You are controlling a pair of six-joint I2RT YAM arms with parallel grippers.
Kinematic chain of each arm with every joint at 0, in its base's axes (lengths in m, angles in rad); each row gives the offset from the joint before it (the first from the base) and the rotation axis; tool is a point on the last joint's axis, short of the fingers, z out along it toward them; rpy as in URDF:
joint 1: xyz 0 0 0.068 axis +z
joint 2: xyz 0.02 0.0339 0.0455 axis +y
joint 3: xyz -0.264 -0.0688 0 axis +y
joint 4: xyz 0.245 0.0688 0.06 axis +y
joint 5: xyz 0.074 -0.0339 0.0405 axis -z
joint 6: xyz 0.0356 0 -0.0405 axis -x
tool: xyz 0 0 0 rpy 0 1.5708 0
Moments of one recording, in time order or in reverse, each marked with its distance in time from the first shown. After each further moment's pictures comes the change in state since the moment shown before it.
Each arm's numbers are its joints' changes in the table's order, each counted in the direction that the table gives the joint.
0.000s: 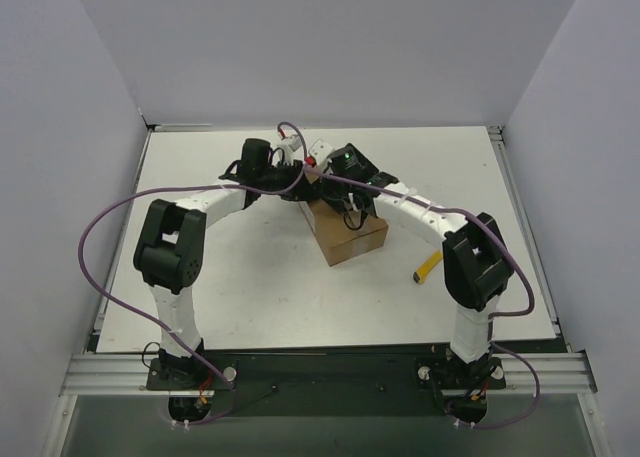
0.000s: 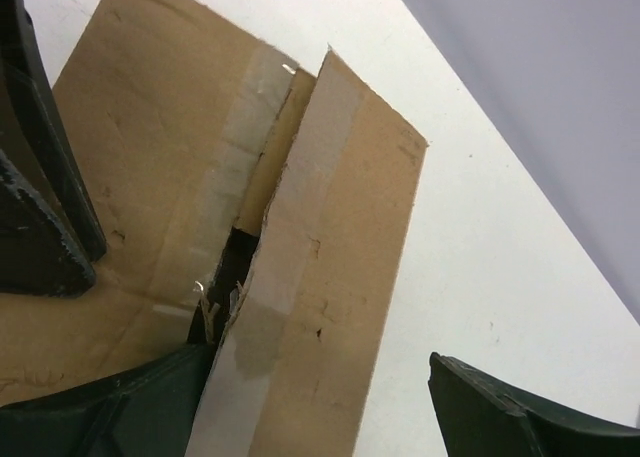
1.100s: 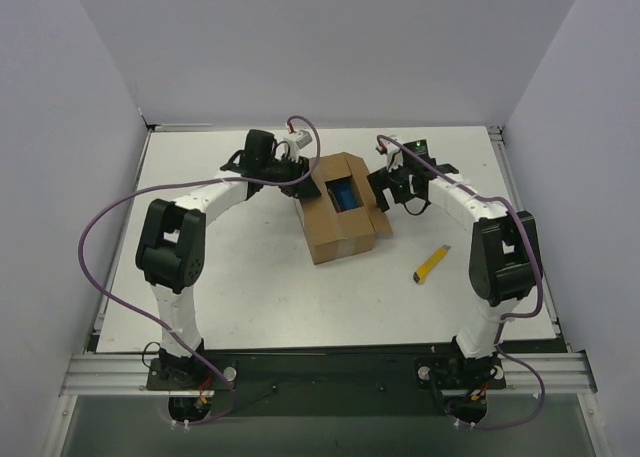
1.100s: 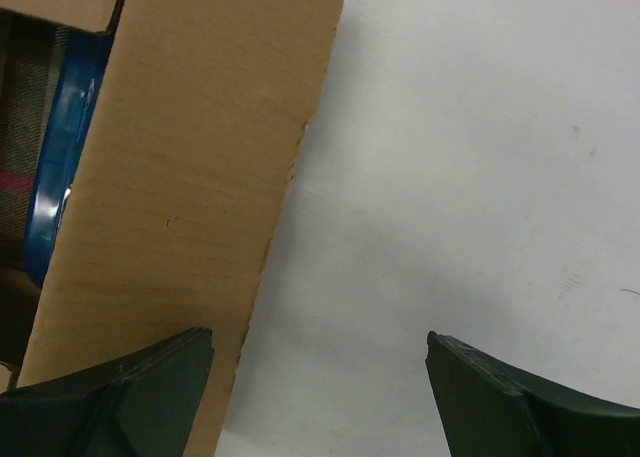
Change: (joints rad) left arm -0.017 0.004 -0.100 0.138 0.010 -0.176; right arm -0.395 -0.072 0.130 0.103 -0.436 -0.168
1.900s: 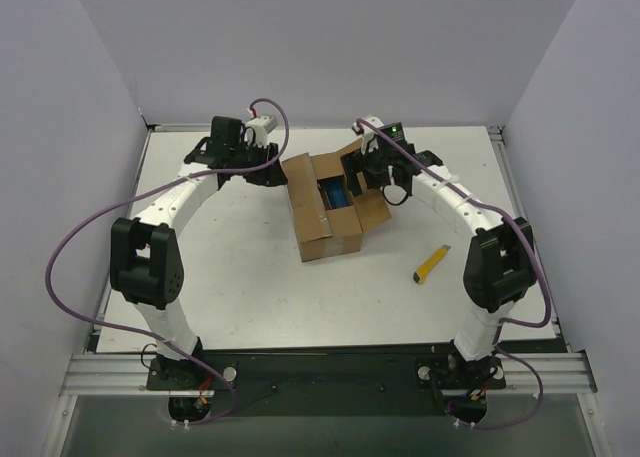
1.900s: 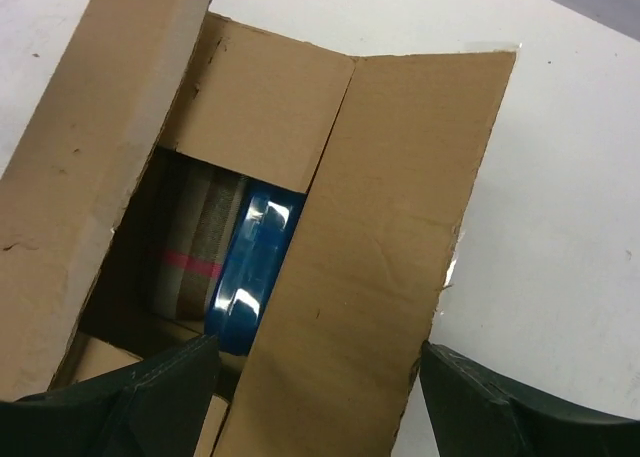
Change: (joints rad) left arm 0.122 -0.169 -0.074 0.309 -0.221 -0.057; right arm 0.142 -0.030 -0.170 0.066 -0.024 -0.167
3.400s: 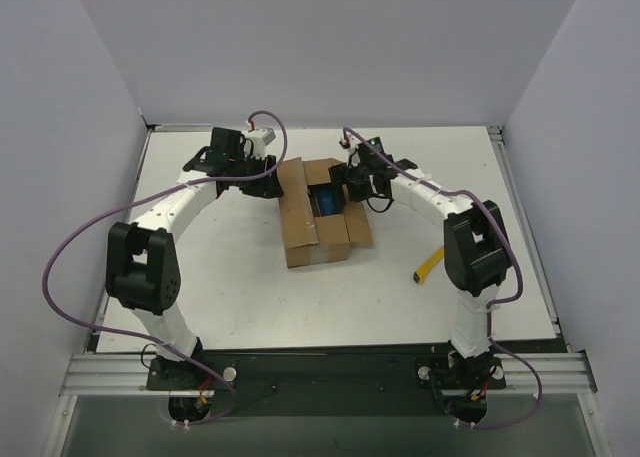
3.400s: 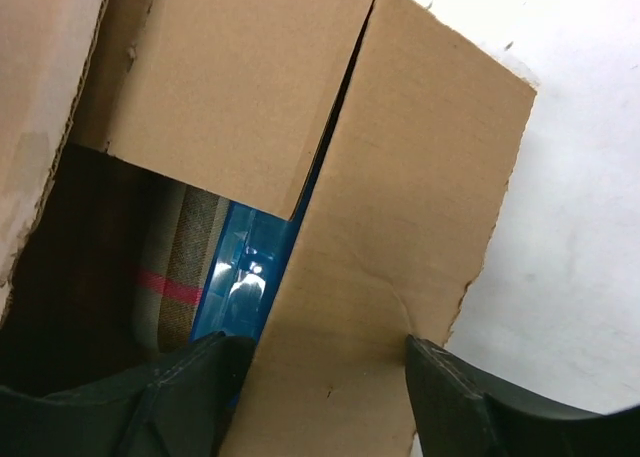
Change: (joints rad) left arm -0.003 -0.045 0.113 0.027 -0.059 -0.001; right arm 0.076 0.181 -0.016 -0.064 -0.039 -0.169
